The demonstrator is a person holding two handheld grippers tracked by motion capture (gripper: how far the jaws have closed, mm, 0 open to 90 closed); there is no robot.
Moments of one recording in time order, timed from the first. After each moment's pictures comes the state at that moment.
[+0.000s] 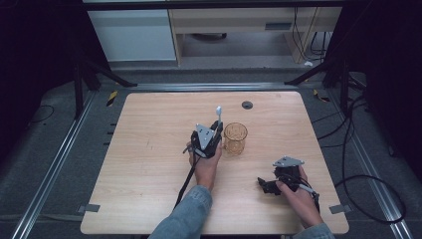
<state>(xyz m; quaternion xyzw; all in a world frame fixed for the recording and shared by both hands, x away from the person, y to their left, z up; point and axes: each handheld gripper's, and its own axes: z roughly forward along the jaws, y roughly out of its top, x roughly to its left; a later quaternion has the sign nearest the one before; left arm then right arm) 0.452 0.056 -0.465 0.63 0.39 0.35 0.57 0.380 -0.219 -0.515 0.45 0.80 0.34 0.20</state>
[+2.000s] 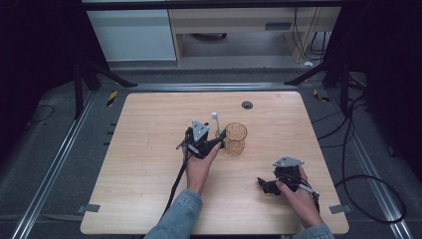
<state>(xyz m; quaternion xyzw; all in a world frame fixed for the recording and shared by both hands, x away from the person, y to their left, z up) 0.450 0.073 -0.445 0.69 0.41 0.27 0.53 0.379 -0.219 -0.515 0.45 0.80 0.34 0.19</state>
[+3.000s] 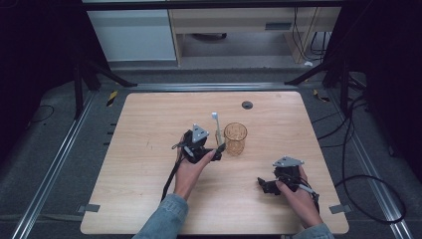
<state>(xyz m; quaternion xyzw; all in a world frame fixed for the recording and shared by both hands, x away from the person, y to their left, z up) 0.438 0.090 -0.443 0.77 0.37 0.22 0.46 0.379 -0.218 -0.515 0.45 0.80 0.34 0.20</state>
